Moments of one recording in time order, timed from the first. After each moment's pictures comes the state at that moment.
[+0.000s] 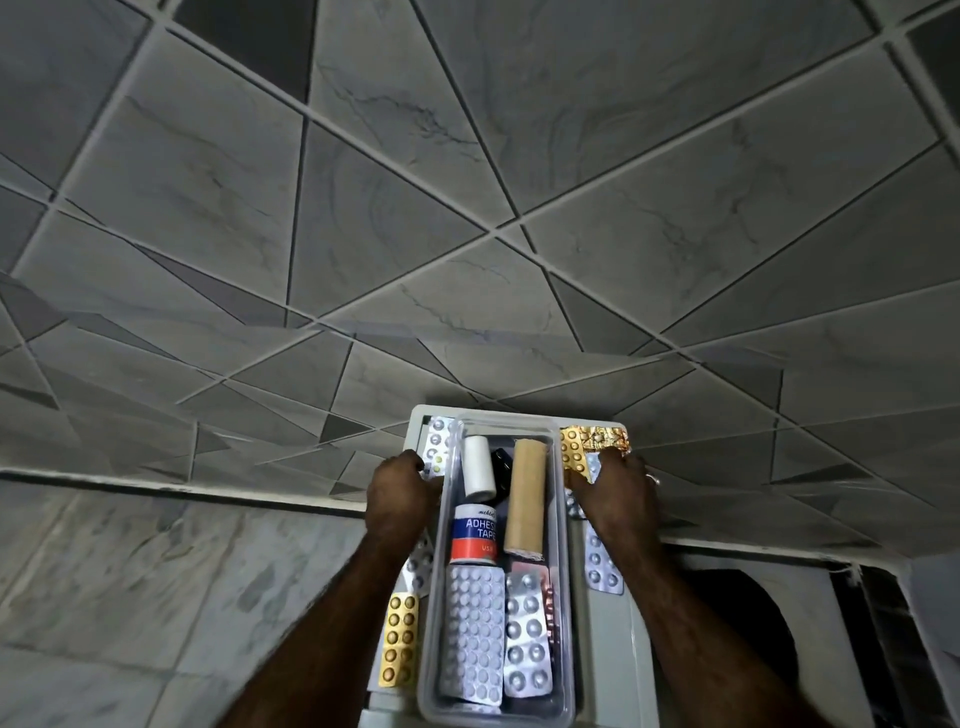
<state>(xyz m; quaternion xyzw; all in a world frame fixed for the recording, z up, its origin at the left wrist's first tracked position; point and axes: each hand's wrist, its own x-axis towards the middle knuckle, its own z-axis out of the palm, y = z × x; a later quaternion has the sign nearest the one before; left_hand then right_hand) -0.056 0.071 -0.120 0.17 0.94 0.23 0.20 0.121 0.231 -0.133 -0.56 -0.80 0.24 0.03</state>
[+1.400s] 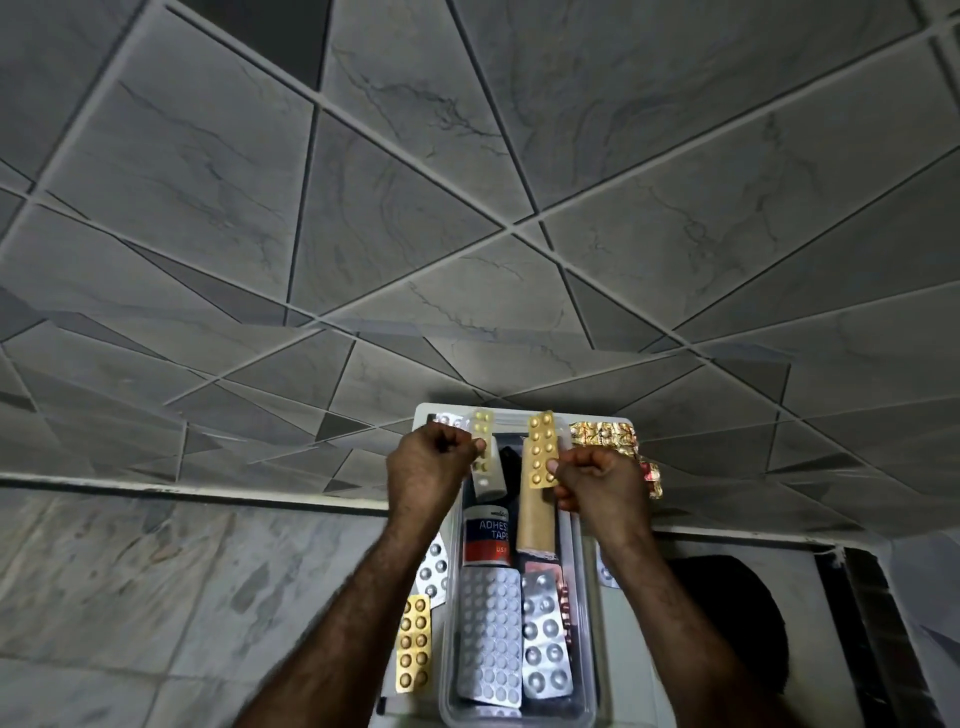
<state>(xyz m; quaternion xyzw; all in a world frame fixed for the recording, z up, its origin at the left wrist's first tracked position) -0.049 0.084 -0.073 0.12 0.84 0.47 0.26 0.099 0.186 -0.076 -0.53 -0.59 0.57 0.21</state>
